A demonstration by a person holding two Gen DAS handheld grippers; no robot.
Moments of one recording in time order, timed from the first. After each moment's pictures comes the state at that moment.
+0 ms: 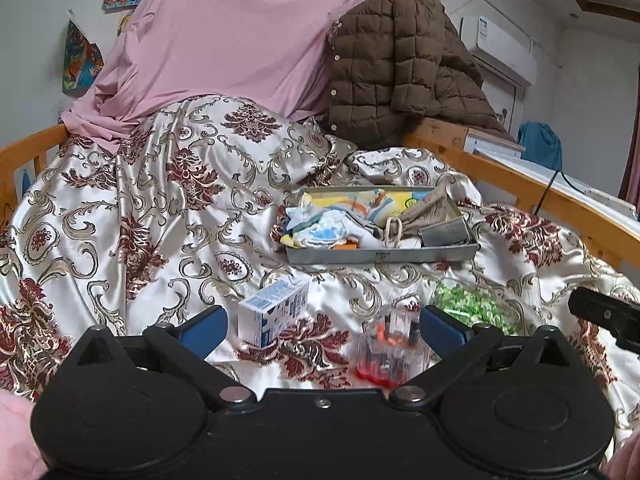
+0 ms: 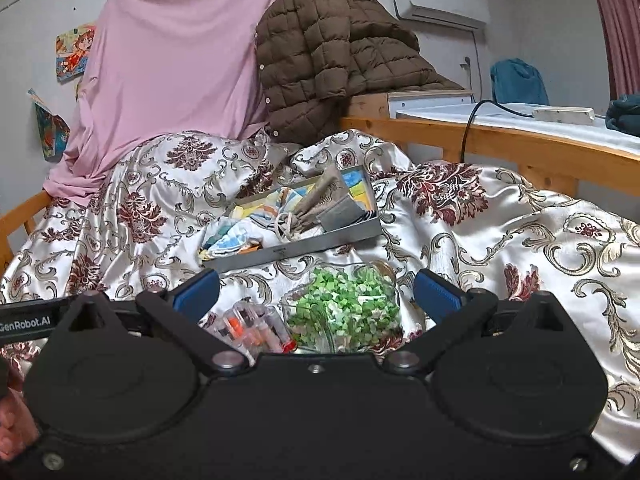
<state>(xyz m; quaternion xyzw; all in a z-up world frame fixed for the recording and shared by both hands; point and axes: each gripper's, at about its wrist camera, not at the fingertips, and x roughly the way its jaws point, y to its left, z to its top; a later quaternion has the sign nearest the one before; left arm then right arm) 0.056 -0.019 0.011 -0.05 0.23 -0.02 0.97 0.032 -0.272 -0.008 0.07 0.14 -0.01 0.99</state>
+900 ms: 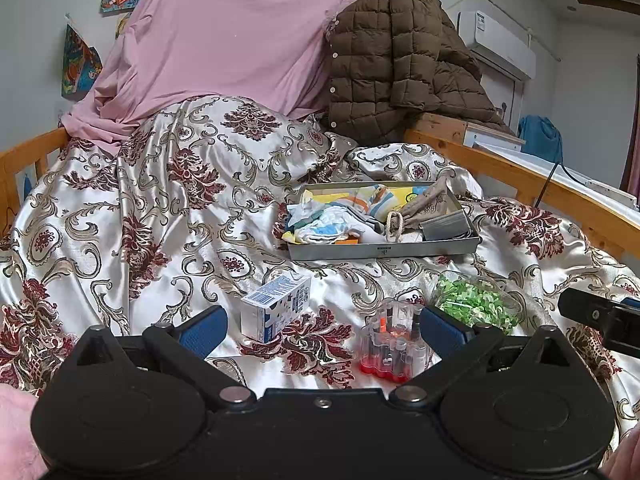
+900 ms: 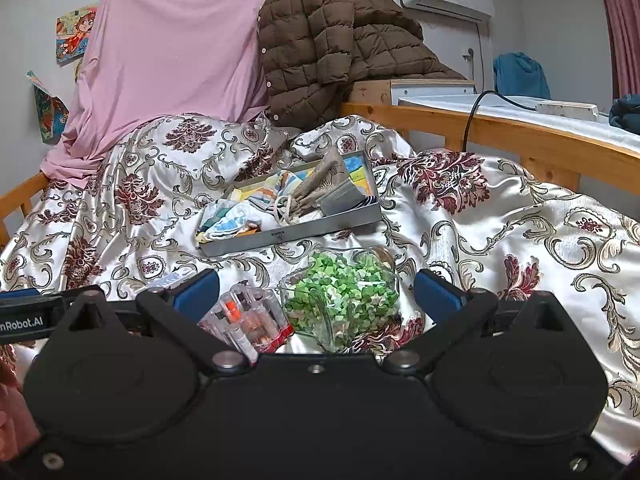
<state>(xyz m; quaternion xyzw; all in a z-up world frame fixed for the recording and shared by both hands) 0.054 -0.021 0.009 -0.05 0.23 -0.02 0.97 0.038 -0.274 -0.013 0.06 0.16 0.00 0.98</state>
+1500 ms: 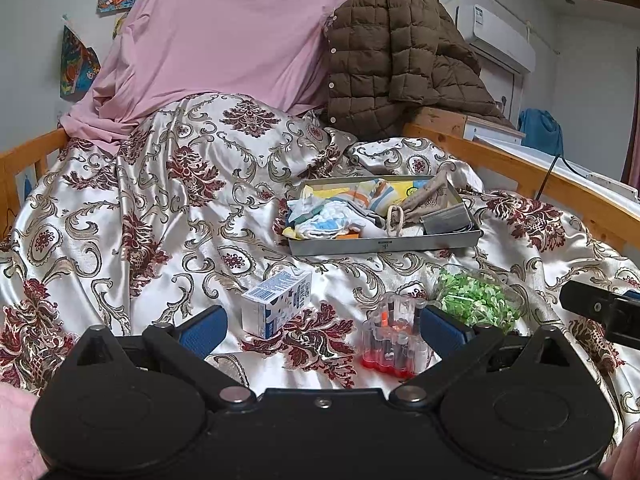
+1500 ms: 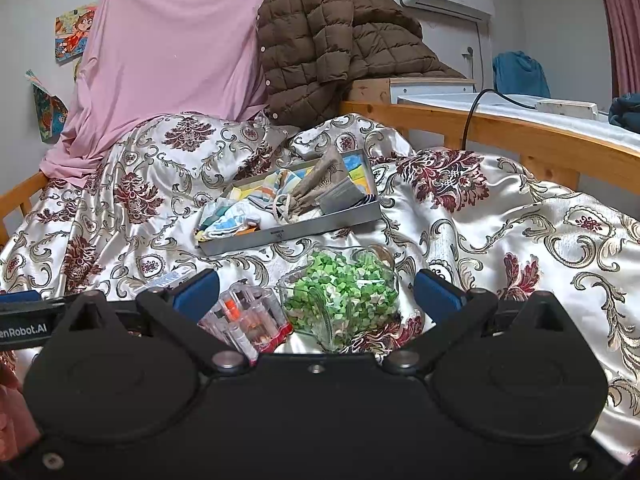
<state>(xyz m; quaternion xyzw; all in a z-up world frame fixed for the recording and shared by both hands) 0.053 -0.021 0.008 -0.04 0.23 -0.02 0.97 0.038 -0.275 -0.015 0.06 0.16 -0.01 0.98</state>
